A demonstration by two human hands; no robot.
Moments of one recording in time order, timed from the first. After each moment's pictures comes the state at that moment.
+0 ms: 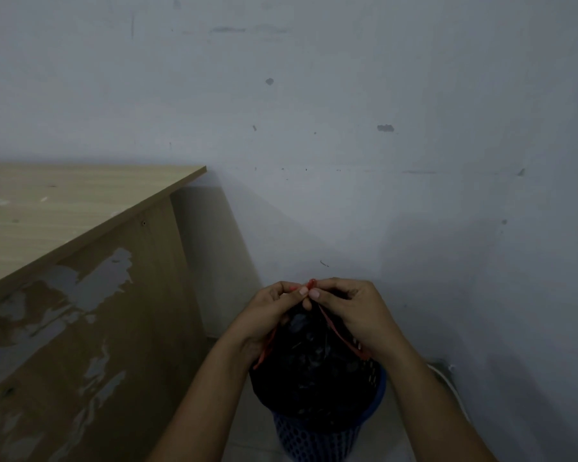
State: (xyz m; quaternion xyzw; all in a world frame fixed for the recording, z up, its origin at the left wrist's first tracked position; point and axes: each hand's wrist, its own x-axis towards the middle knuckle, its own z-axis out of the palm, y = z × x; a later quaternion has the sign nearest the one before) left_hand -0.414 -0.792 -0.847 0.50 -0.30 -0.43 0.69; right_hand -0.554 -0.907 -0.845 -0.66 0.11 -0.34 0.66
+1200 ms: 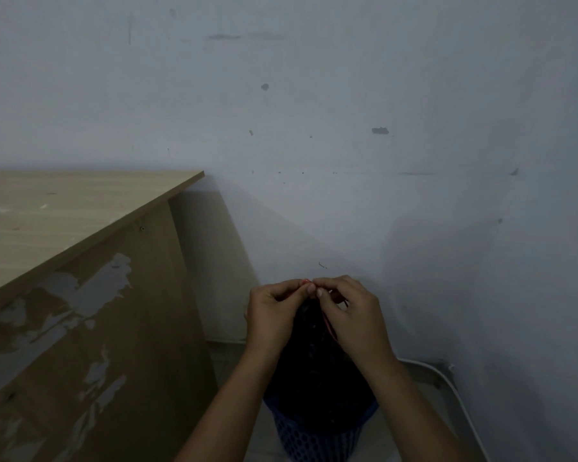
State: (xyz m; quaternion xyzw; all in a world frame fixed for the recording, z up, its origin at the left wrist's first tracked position) left_hand -0.436 -0.808 -0.853 0.59 -0.31 -0.18 0.73; right_hand -0.553 -0.902 -0.862 -0.80 0.19 -0.46 0.35
